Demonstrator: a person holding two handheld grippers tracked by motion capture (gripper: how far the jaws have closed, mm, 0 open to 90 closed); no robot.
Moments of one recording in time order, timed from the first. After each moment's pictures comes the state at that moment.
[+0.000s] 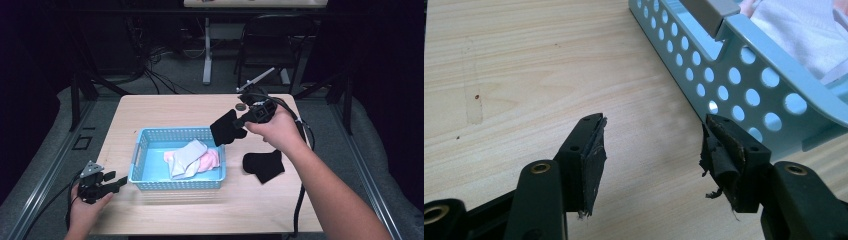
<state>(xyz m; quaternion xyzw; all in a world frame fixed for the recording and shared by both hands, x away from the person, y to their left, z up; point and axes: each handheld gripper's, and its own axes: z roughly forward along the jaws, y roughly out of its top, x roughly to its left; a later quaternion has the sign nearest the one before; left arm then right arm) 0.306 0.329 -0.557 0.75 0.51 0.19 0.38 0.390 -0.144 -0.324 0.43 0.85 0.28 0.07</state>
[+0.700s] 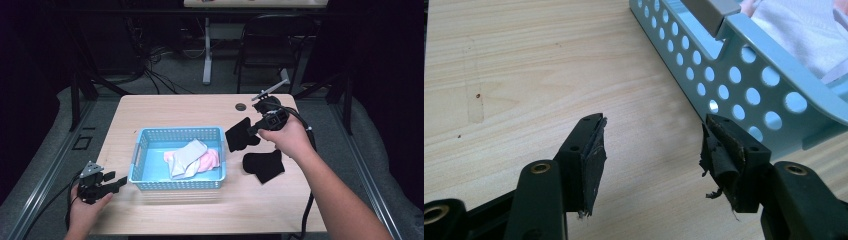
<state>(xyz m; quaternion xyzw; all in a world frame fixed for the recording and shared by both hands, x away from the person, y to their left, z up) 0.306 0.330 -0.557 0.75 0.51 0.19 0.38 0.394 -0.178 -0.356 0.47 0.84 0.26 0.07</state>
